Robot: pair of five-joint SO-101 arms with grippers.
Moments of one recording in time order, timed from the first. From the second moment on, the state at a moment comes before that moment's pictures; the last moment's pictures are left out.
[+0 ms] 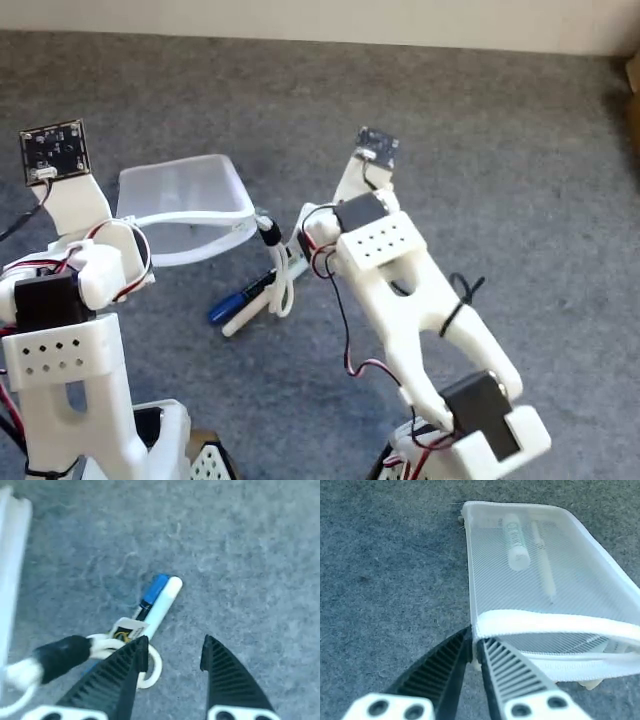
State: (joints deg) left arm -17.4 -48.0 30.4 80.9 11.2; right arm -30.1 -6.9 18.9 65.5 -41.9
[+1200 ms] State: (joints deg) left arm -17.4 -48.0 30.4 80.9 11.2; right arm -29.2 21.7 2.0 64.0 -42.1
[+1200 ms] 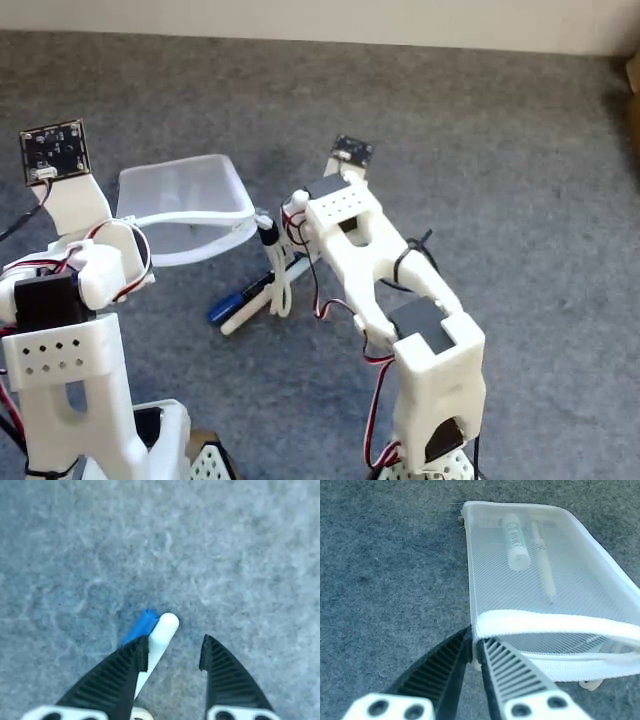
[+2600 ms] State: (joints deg) left arm -17.4 -48.0 30.4 80.9 11.2; right arm -30.6 25.0 -10.2 79.2 -23.8
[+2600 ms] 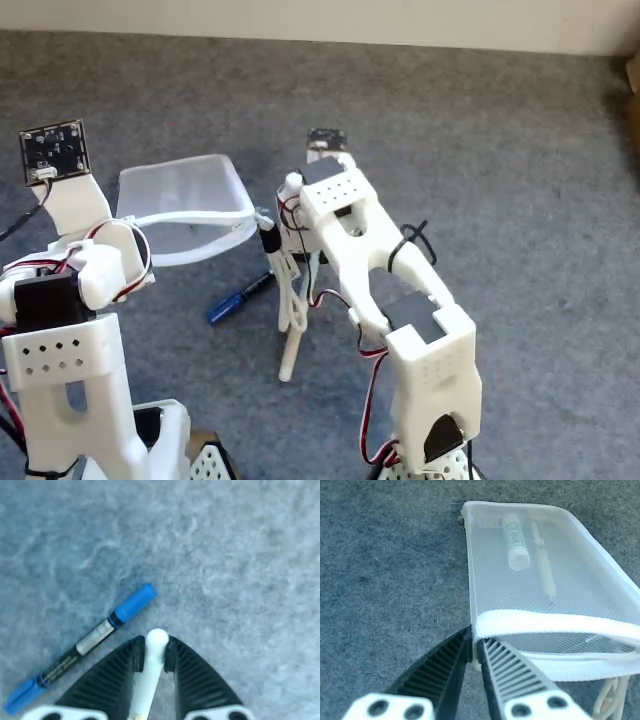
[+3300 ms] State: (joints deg) left arm -17.4 -48.1 31.4 80.9 11.2; right arm -30.6 25.0 -30.0 99.5 -16.9
